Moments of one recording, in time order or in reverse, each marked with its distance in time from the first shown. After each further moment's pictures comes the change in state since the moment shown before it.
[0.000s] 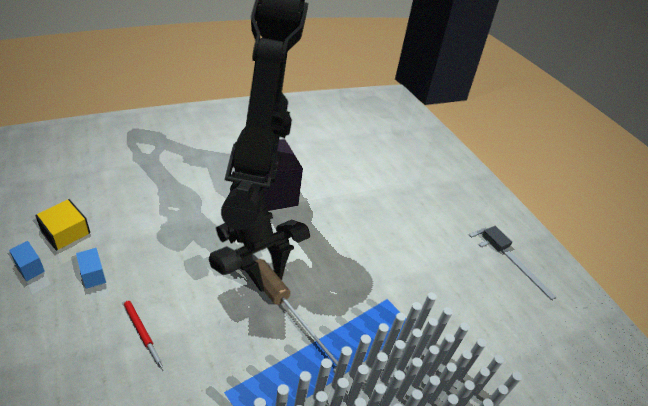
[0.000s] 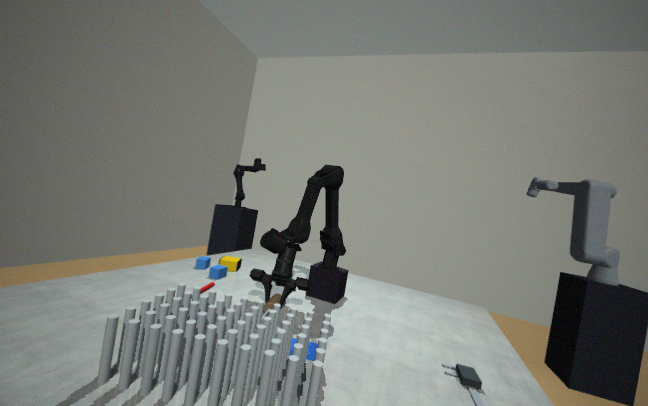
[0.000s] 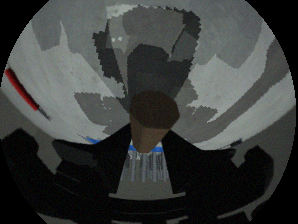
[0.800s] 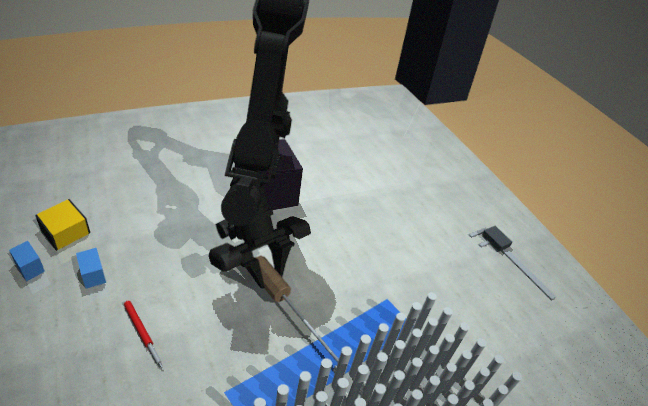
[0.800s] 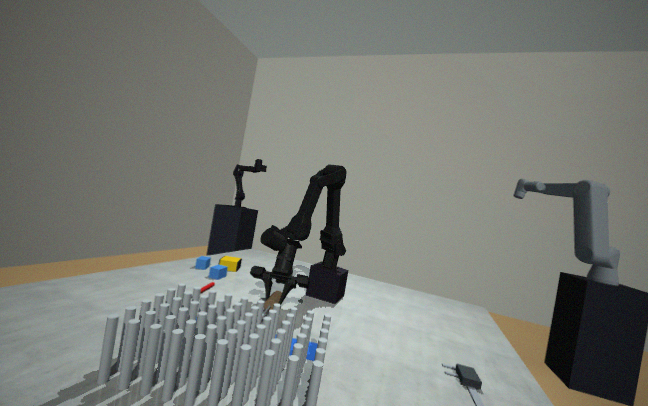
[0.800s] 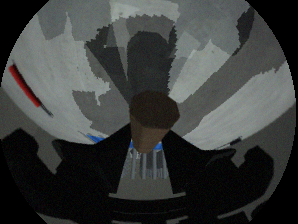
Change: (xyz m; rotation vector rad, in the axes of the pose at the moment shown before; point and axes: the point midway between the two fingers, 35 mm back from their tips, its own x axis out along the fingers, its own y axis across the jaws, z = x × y) arm -0.008 0.000 -0.005 0.000 0.000 0.000
